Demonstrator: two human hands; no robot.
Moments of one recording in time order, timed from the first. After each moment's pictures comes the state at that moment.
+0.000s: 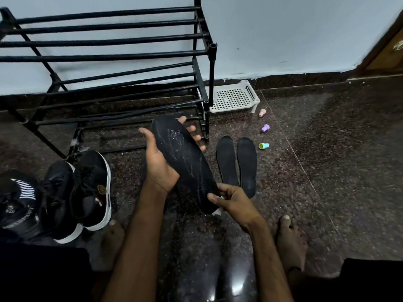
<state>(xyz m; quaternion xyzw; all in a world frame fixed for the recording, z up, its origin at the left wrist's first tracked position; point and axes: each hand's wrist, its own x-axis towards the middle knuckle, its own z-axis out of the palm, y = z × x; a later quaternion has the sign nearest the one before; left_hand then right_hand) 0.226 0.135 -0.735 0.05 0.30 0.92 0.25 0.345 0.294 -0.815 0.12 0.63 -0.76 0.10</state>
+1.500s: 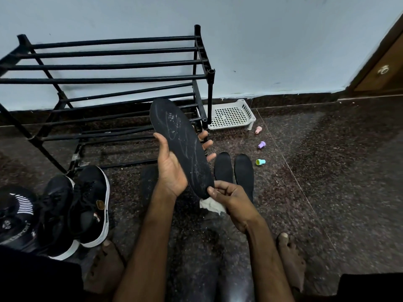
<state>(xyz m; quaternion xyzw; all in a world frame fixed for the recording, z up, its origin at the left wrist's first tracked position) 0.218 0.157 -0.721 0.06 0.31 0.91 0.26 0.318 0.294 -0.778 0.12 0.55 -0.82 0.05</state>
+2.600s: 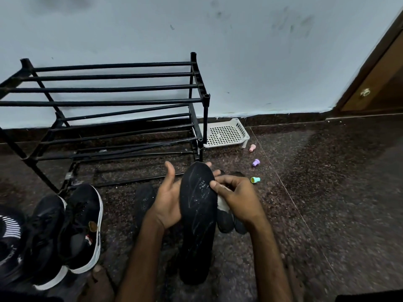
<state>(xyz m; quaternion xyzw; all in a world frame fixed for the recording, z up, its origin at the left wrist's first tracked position) 0.231 0.144 -0.723 0.10 0.35 0.83 0.42 0.292 0.312 -0.715 0.10 0.77 -0.63 -0.07</state>
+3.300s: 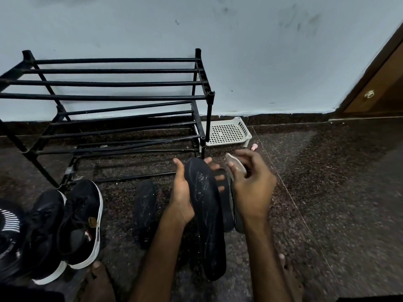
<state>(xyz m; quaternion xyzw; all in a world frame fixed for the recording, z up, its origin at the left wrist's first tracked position) 0.229 0.184 -0.721 -0.06 0.31 0.89 0.33 0.293 0.296 -0.674 0.17 0.77 -0.50 -0.35</state>
